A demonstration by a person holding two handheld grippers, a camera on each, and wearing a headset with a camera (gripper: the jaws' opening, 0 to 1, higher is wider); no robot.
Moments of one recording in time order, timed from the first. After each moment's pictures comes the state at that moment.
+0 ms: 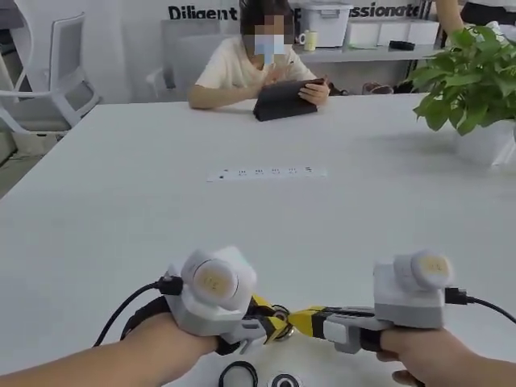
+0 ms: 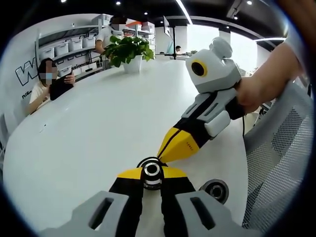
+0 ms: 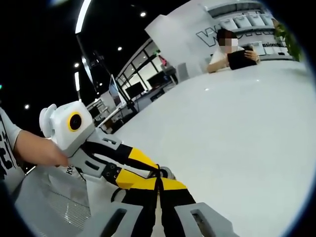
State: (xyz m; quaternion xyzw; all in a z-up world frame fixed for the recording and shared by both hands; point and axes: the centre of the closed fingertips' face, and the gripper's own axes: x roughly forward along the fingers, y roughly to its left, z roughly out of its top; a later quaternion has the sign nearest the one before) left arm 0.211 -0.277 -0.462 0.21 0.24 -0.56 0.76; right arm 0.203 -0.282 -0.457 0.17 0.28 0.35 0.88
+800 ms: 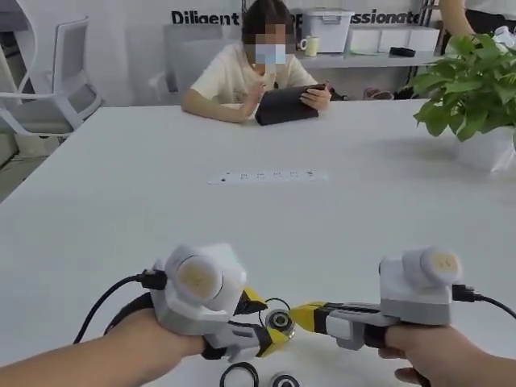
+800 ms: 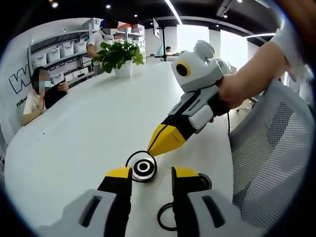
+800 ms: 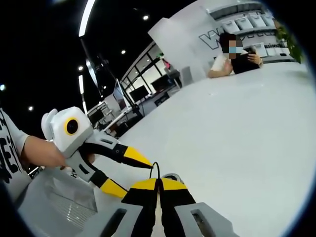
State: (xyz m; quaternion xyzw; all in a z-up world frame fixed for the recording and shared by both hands) left arm 0.191 -0.261 -0.435 0.22 0.22 -0.59 0.74; right arm 0.199 -0.277 -0.438 0.18 0.26 0.36 0.88
